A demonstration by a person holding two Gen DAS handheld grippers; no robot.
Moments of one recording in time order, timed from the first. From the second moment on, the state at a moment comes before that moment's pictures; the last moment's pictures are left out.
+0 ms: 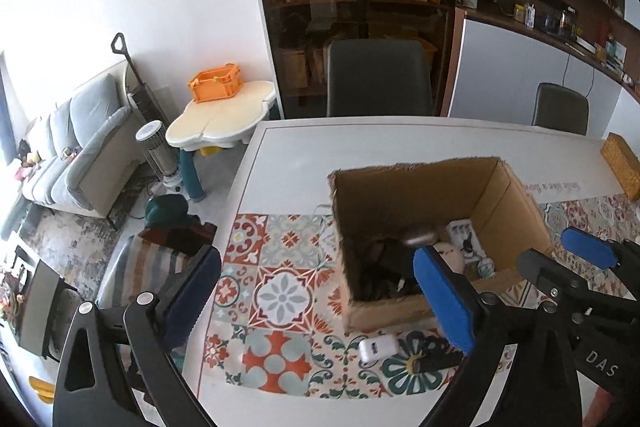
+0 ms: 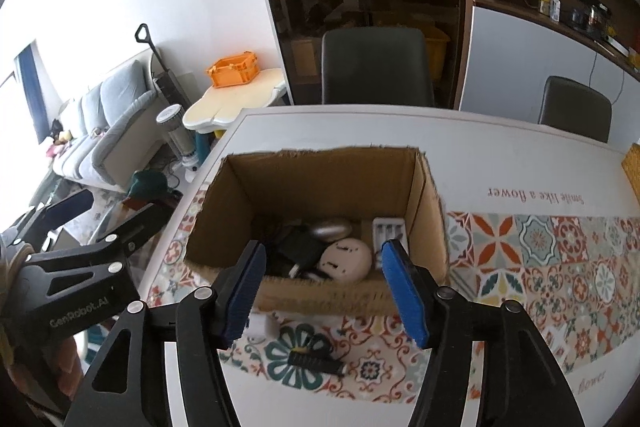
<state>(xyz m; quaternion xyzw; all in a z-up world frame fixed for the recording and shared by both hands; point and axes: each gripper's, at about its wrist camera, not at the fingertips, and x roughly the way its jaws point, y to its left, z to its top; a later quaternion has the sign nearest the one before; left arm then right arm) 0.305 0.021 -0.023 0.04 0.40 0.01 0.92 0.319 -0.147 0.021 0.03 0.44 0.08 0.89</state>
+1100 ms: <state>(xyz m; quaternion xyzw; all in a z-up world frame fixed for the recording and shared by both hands) 0.245 0.053 -0.126 0.02 0.49 0.03 0.87 0.266 -0.113 -0.081 0.03 0.53 0.09 0.84</state>
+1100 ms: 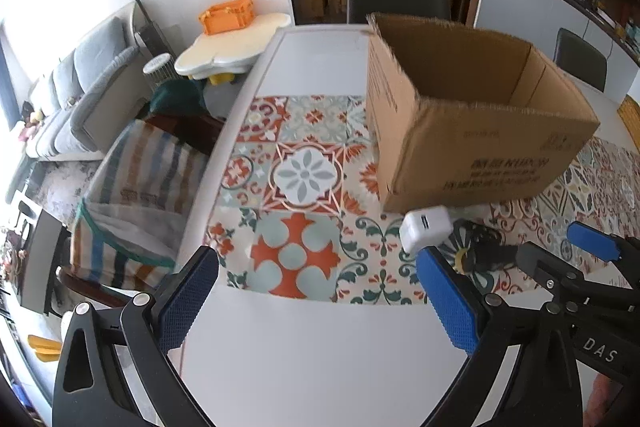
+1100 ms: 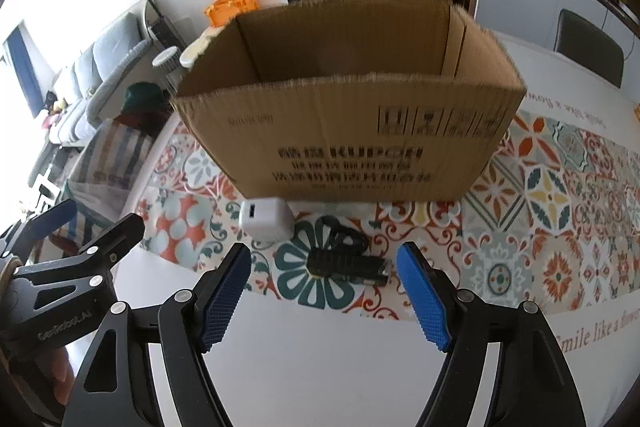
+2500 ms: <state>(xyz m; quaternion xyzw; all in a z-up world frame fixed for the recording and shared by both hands) 0.262 0.043 -0.214 0.04 0.55 0.00 0.83 0.296 -0.093 -0.186 0.02 0.59 0.05 0.81</state>
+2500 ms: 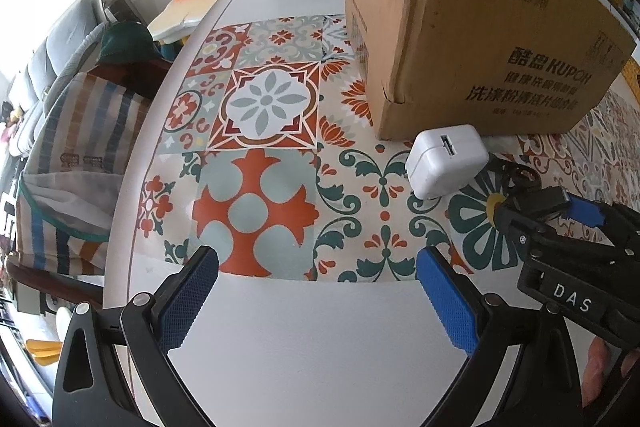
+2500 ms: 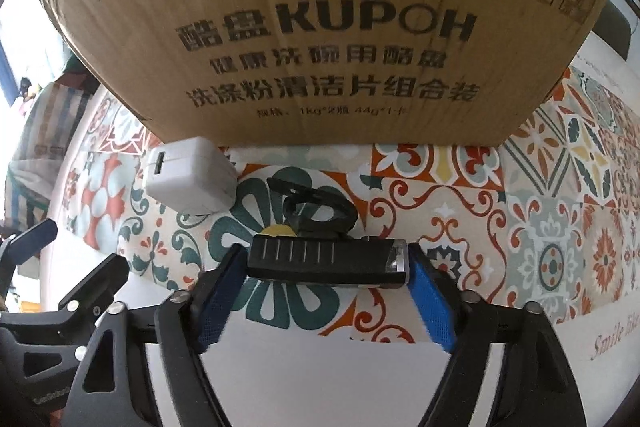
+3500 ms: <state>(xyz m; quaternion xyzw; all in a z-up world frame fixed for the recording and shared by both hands) 0.294 -0.019 -0.215 0.00 0.52 -0.02 0.86 0.294 -0.180 -0.147 0.02 0.57 0.06 0.82</state>
